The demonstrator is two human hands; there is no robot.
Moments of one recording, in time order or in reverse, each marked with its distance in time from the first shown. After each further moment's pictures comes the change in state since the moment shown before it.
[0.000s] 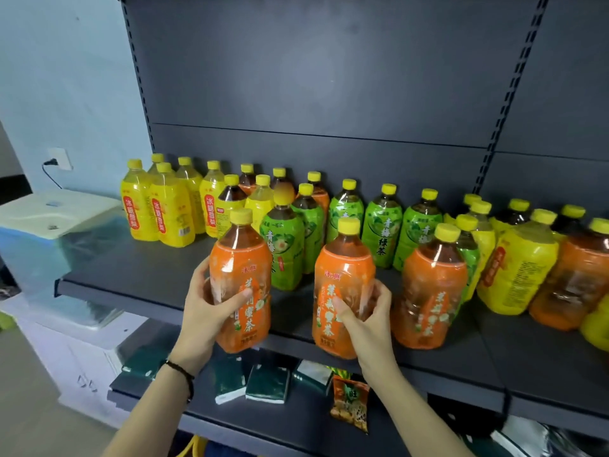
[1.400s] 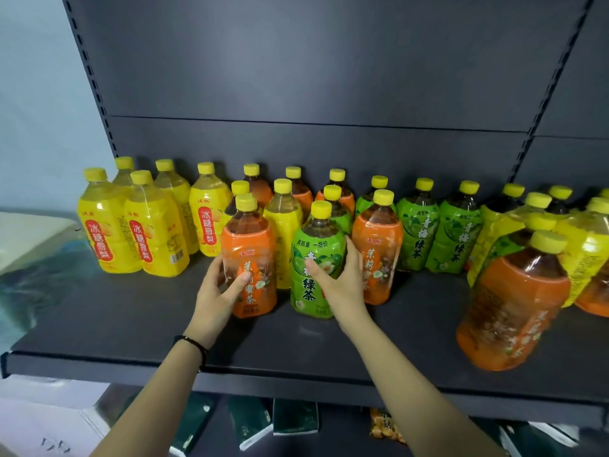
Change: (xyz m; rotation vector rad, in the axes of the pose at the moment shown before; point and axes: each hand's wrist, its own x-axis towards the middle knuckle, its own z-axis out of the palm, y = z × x) left_hand 0.169 -0.070 -0.062 0.127 -0.197 -0.101; right_hand 0.121 0.023 0.152 -0.305 0.166 -0.029
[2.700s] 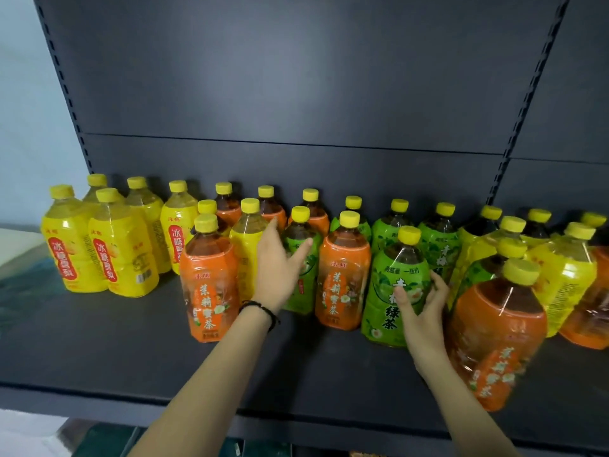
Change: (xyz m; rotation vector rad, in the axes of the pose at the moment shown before) left_hand 0.040 0.080 0.158 0.345 0.135 0.258; right_hand 0.026 0.050 -0.153 0.158 0.188 -0.080
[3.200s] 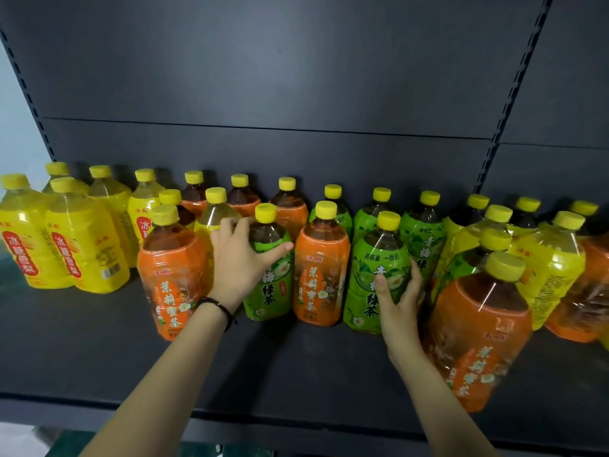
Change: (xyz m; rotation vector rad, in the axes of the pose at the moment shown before) left_hand 0.008 -0.012 0.000 0.417 0.054 0.076; right_hand 0.017 0.023 0.000 -0.030 0.038 0.028
